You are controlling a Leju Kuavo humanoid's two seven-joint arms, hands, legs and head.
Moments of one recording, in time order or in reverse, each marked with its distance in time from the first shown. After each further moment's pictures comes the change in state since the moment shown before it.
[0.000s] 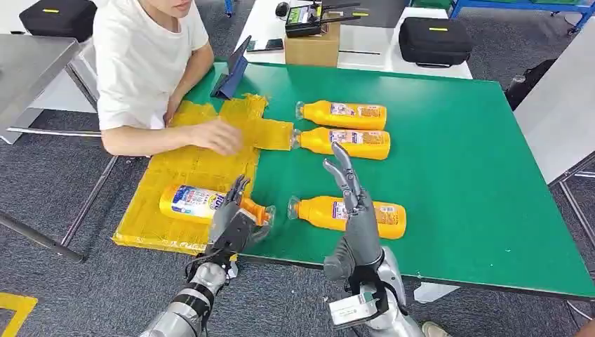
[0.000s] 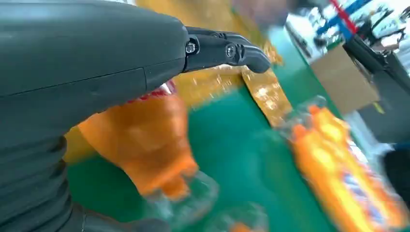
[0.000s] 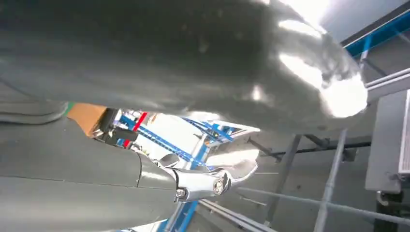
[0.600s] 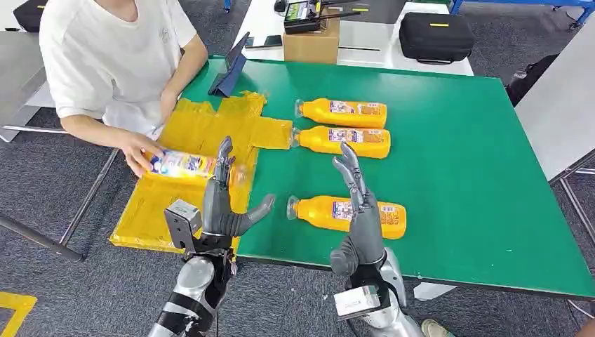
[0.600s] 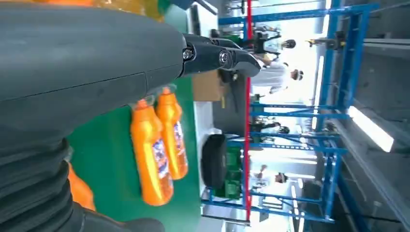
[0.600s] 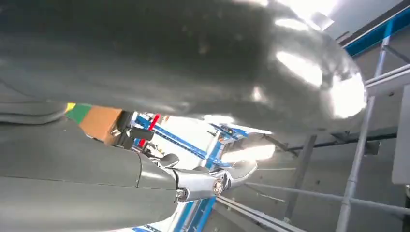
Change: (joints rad) left arm 0.192 0.007 -0.291 -0.656 0.554 -0.179 -0.010; right arm 0.005 0.000 -0.008 0.028 -0.009 -0.027 0.000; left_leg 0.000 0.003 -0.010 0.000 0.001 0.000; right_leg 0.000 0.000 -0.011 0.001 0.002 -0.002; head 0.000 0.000
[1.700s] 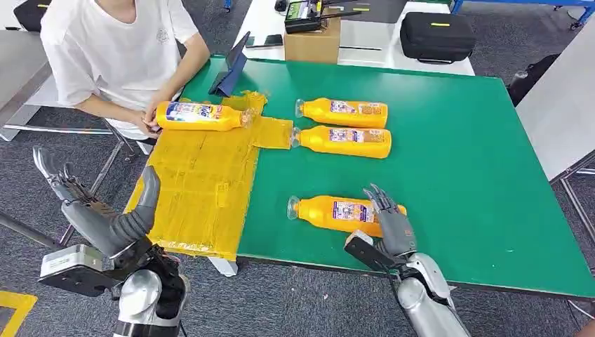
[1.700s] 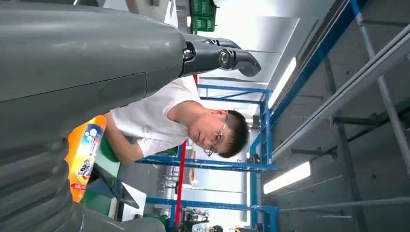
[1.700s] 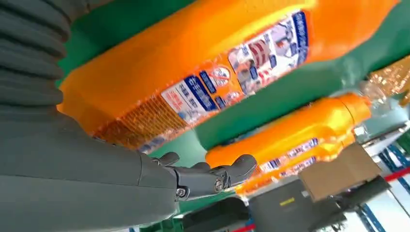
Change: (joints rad) left arm 0.151 -0.001 0.102 -0.470 -0.042 0.584 -0.110; right arm -0.125 -0.142 -0.248 0.620 0.382 0.066 0.333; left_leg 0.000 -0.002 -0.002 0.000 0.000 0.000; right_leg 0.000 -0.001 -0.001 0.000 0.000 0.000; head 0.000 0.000
